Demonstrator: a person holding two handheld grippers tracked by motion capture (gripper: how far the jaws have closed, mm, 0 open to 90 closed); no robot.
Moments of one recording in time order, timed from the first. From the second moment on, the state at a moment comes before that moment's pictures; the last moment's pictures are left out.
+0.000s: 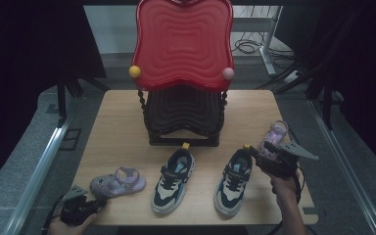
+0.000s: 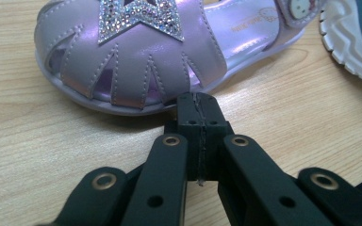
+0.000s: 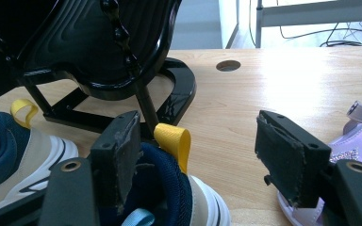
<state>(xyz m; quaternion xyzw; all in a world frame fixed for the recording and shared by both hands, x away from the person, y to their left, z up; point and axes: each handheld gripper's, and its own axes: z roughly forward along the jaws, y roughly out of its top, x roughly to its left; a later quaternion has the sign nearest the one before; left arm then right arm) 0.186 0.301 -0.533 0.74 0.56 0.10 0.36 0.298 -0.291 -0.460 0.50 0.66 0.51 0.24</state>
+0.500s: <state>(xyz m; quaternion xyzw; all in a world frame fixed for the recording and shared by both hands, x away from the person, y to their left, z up) 0.191 0.315 -0.529 0.73 0.58 0.10 0.35 0.295 -0.288 -0.457 0.49 0.66 0.51 0.24</state>
